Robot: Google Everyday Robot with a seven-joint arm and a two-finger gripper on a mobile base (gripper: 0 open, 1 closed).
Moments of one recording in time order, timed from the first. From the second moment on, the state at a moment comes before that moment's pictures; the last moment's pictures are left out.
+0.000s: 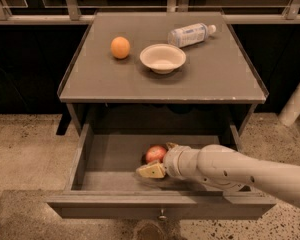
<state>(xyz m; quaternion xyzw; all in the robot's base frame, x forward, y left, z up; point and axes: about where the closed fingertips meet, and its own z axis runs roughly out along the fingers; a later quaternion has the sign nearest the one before) 0.531 -0.035 0.608 -0.33 0.84 0.19 0.39</state>
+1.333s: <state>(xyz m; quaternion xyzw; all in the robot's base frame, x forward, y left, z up) 0.521 -0.049 0.648 -0.35 0.81 0.21 0.41</state>
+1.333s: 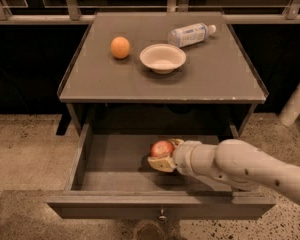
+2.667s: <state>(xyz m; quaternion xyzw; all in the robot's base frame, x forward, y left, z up) 0.533 -0.177 0.816 -0.36 0.80 0.19 0.44</state>
